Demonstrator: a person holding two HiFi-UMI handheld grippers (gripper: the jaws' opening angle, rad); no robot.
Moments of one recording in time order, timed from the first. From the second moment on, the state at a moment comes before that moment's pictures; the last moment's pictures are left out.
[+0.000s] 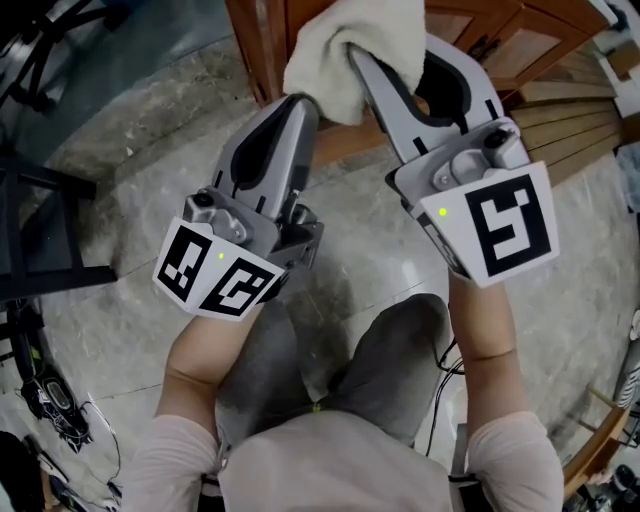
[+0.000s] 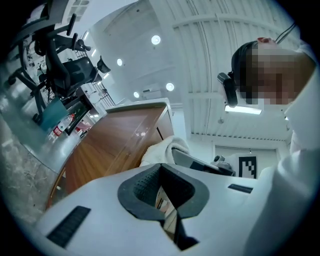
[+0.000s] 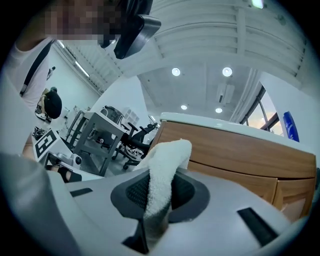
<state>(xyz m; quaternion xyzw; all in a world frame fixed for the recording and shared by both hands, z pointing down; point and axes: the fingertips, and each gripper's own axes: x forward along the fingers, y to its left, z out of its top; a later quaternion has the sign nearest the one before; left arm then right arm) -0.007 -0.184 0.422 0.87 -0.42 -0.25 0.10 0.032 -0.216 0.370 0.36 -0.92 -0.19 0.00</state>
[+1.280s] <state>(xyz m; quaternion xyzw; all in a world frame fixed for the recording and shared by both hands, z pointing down) 0.010 -0.181 0.427 0.86 -0.41 -0.27 0.13 0.109 -0.264 0.386 0.41 -0.89 -0.20 0.01</state>
